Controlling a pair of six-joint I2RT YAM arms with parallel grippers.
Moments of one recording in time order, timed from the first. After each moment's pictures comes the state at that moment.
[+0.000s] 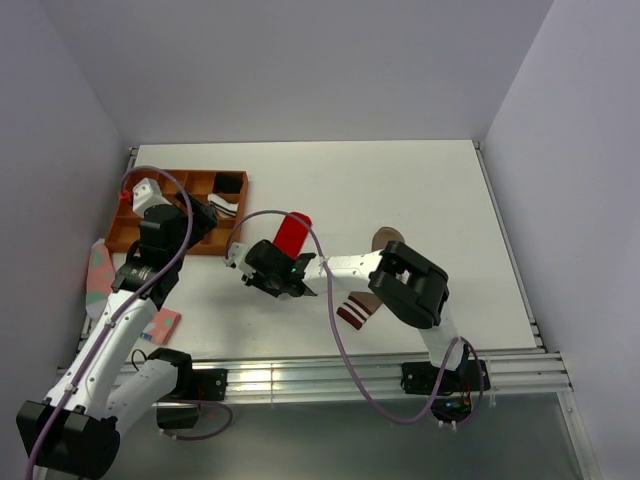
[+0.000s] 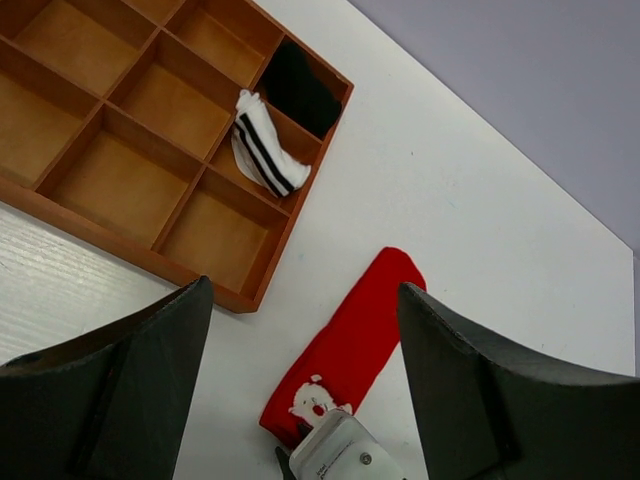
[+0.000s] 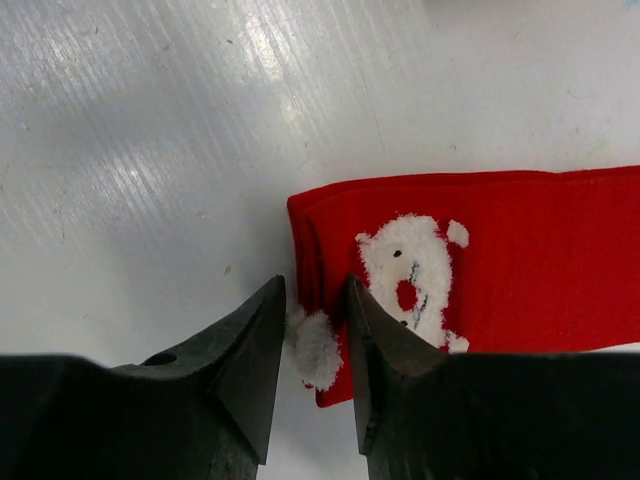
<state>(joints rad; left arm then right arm) -0.25 0.89 0.79 -0.29 -0.31 -0.74 1.09 2.03 1.31 -0.13 0.11 -0.16</state>
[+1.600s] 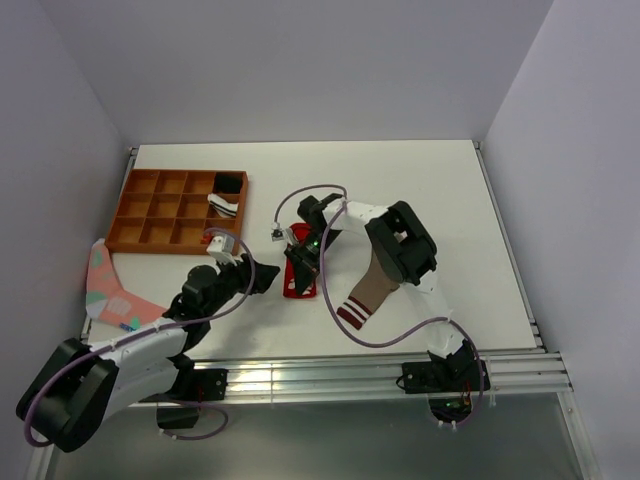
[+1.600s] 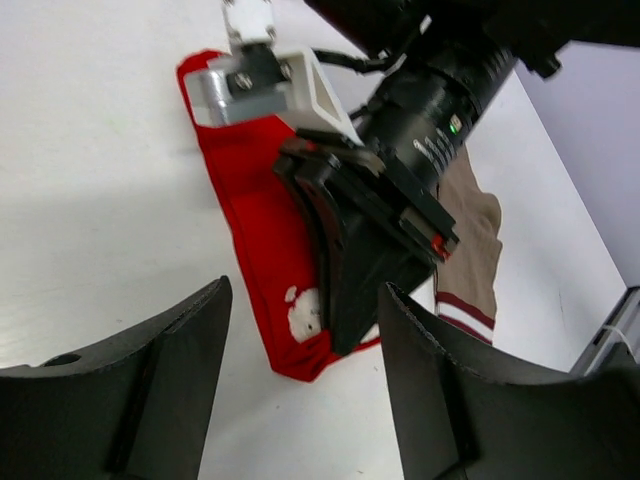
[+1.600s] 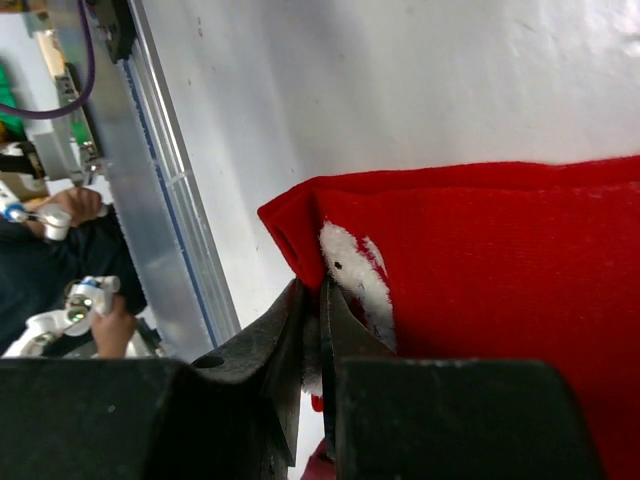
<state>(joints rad) -0.53 1.01 0.15 0.66 0.11 -0.60 0.66 2.32 1.67 -0.97 -0.97 -0.36</state>
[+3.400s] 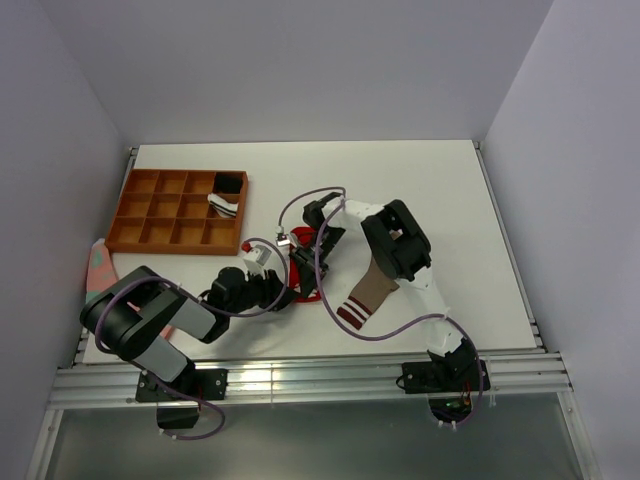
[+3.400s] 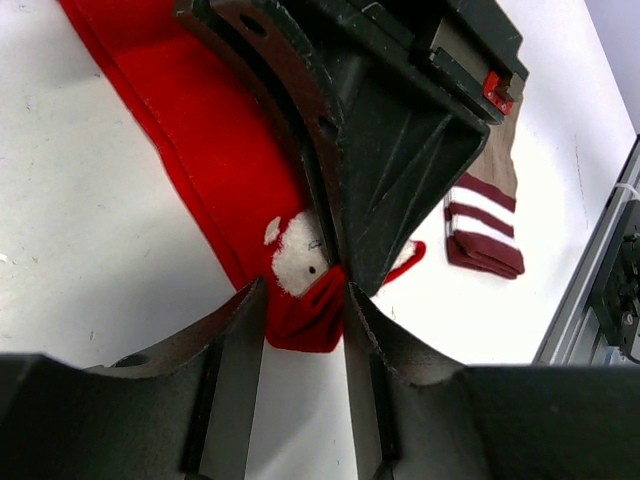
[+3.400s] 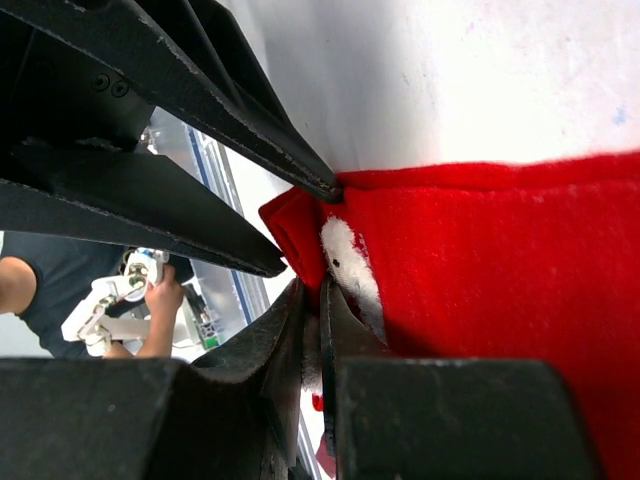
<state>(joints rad) -0.65 1.56 0.18 1.01 0.29 -0.57 0.63 2.41 1.76 -1.19 -1.03 -0.49</state>
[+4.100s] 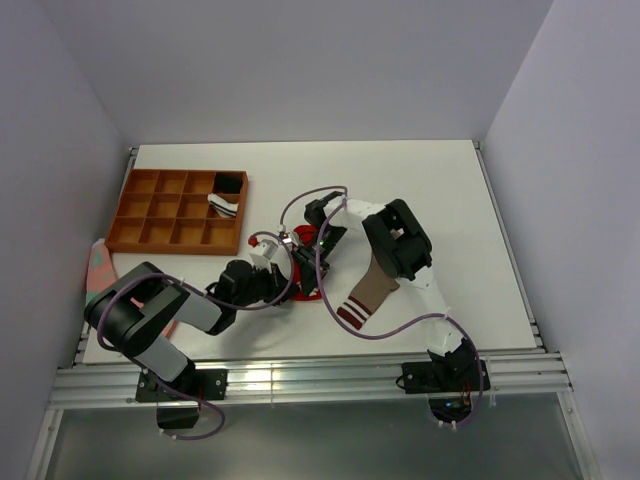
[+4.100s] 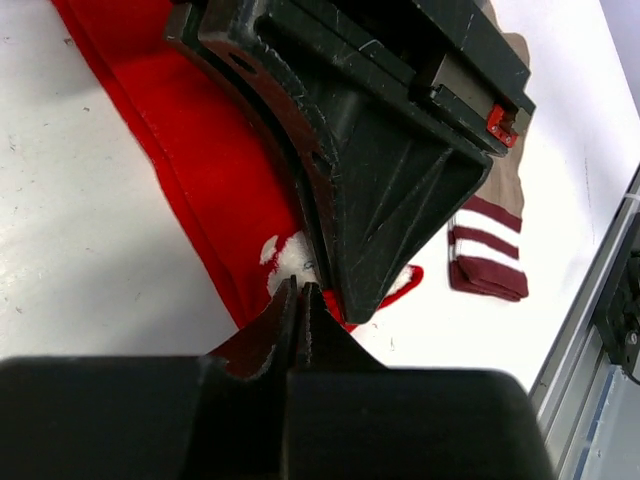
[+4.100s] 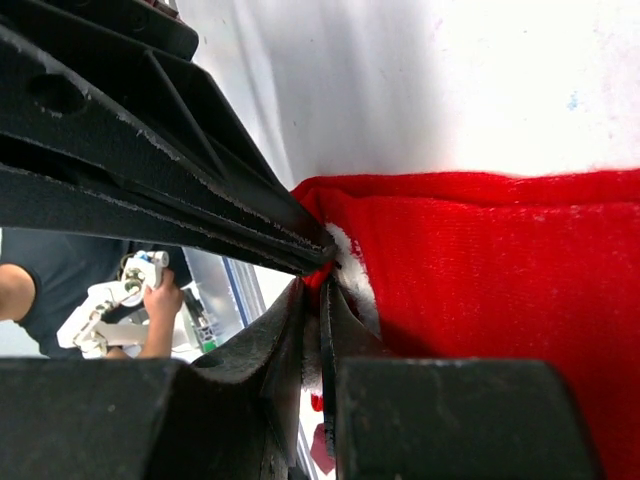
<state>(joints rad) -0.66 1.59 0.26 0.93 0.28 -0.57 0.61 2.41 1.75 -1.18 -1.03 -0.49</state>
